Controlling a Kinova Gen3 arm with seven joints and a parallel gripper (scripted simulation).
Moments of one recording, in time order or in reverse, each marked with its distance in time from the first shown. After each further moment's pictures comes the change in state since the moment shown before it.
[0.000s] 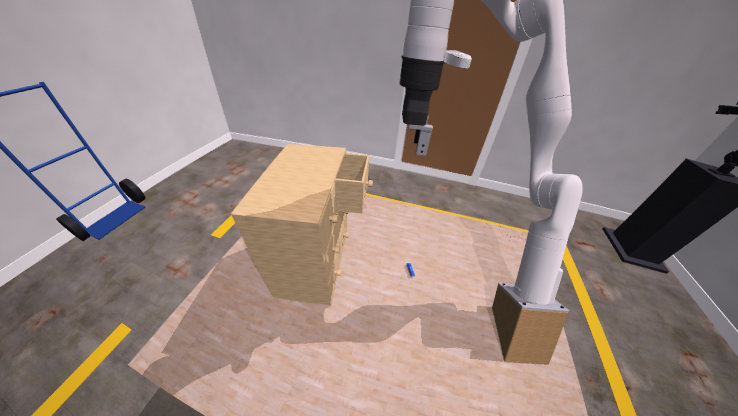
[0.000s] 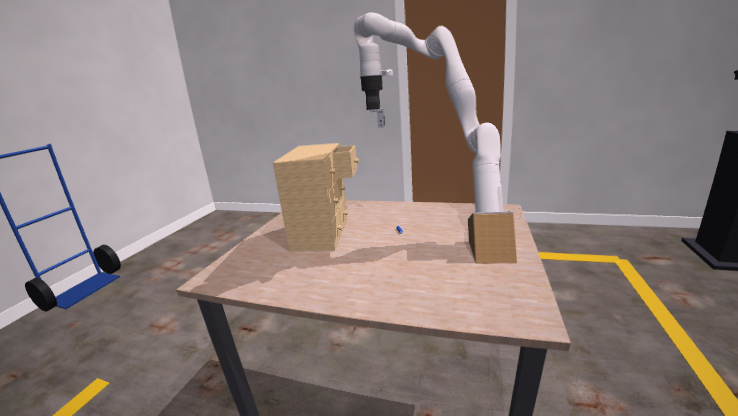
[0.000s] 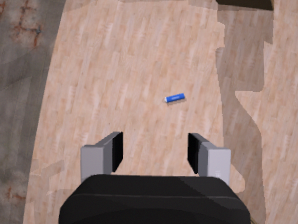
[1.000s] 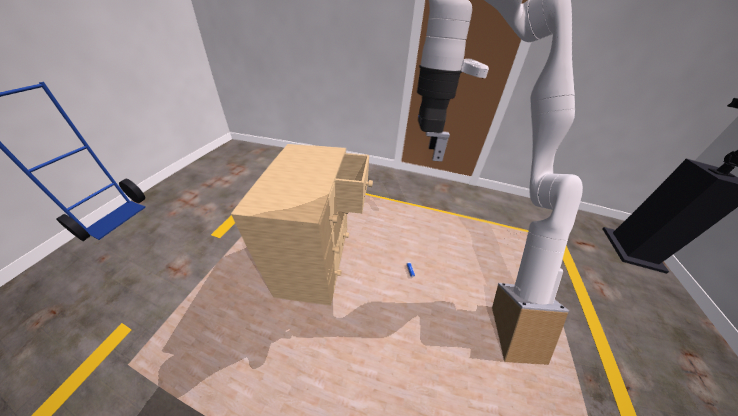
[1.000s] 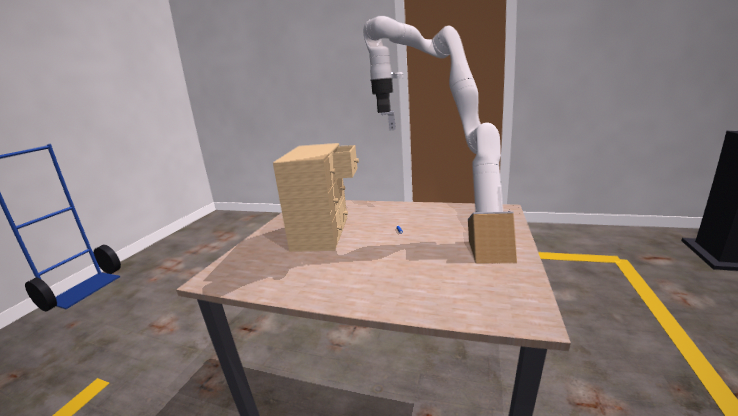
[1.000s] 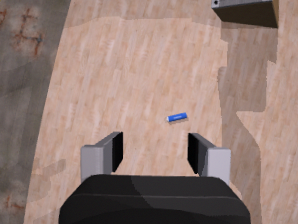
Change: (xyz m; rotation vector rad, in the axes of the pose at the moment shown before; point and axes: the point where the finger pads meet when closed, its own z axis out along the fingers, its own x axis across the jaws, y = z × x) arm -0.005 -0.039 0.012 0.021 -0.001 -0.010
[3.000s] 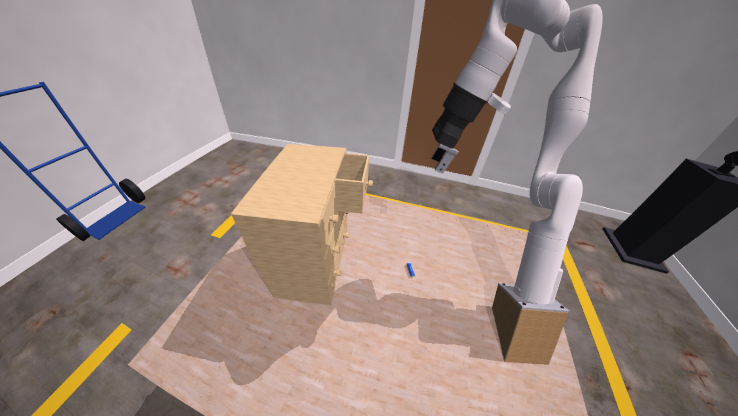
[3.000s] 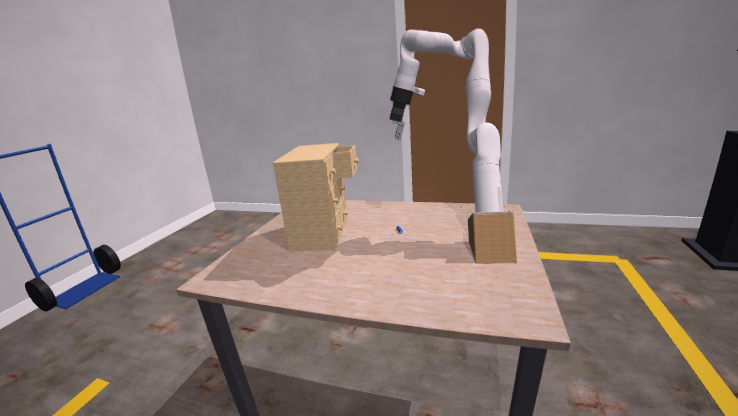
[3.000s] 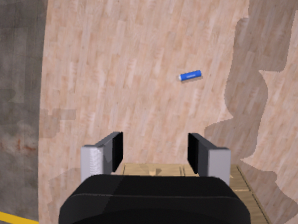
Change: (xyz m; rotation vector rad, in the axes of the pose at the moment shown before) arm -0.021 -0.022 0.041 -0.328 -0.005 0.012
